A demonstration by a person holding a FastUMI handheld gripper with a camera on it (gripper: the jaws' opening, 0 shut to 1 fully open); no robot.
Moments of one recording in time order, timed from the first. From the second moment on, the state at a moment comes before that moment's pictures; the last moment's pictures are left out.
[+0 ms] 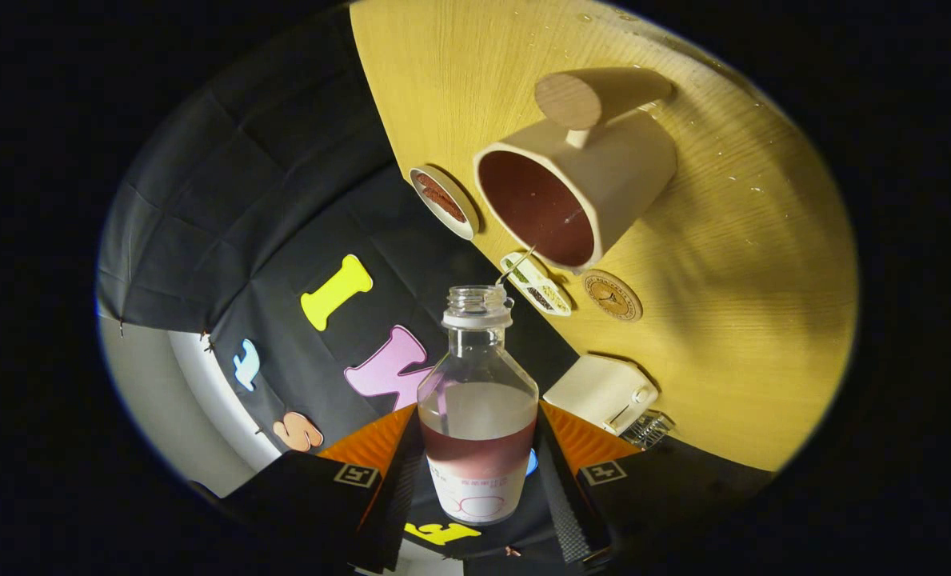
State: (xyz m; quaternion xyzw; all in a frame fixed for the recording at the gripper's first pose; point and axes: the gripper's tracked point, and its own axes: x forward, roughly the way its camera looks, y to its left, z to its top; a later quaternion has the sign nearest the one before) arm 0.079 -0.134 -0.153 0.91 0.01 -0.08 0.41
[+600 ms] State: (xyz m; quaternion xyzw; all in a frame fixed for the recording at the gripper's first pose) arm 0.078 -0.149 -0.141 0.93 -0.03 -0.10 0.35
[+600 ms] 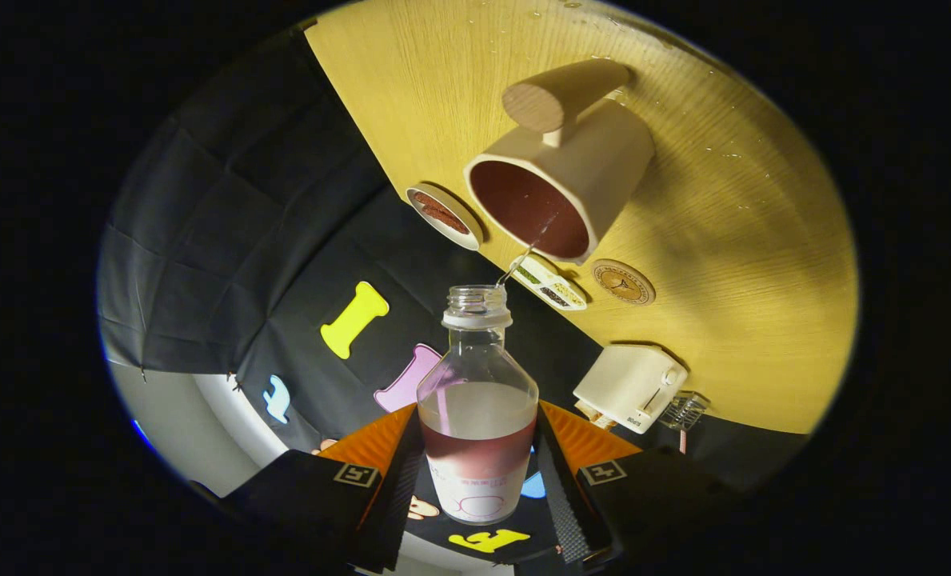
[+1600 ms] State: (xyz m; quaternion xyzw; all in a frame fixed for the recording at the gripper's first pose) arm 0.087 -0.150 -0.147 0.92 -0.01 -0.11 0.38
